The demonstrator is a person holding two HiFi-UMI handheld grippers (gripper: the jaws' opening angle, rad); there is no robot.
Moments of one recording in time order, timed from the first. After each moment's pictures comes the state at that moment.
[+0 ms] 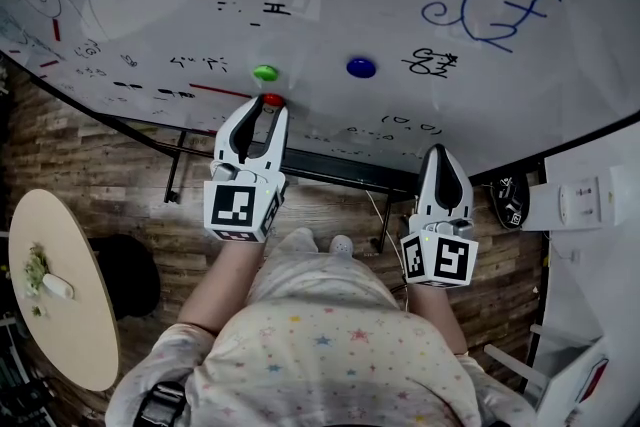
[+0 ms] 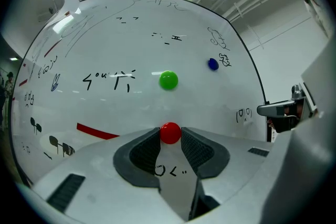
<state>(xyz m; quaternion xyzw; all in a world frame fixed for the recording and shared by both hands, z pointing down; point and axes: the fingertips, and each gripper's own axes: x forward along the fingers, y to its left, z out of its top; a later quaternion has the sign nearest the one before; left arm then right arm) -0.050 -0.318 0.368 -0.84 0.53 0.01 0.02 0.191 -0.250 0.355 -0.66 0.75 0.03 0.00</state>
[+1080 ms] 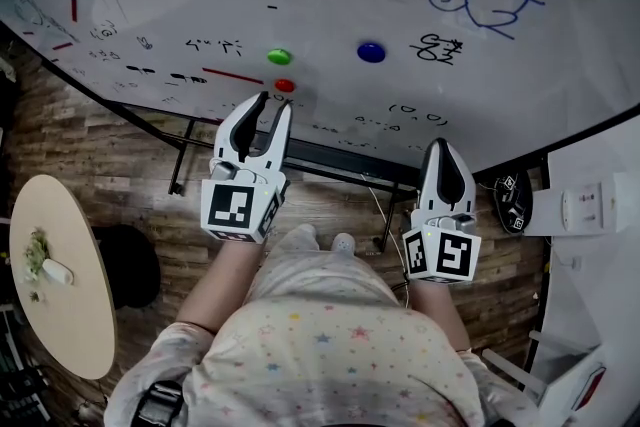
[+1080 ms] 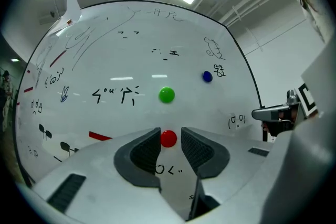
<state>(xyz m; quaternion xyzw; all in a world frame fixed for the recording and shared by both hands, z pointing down) -0.058 -0.291 0.351 -0.84 0.54 0.02 0.03 0.180 -0.241 0.347 -0.64 0.77 0.03 0.01</state>
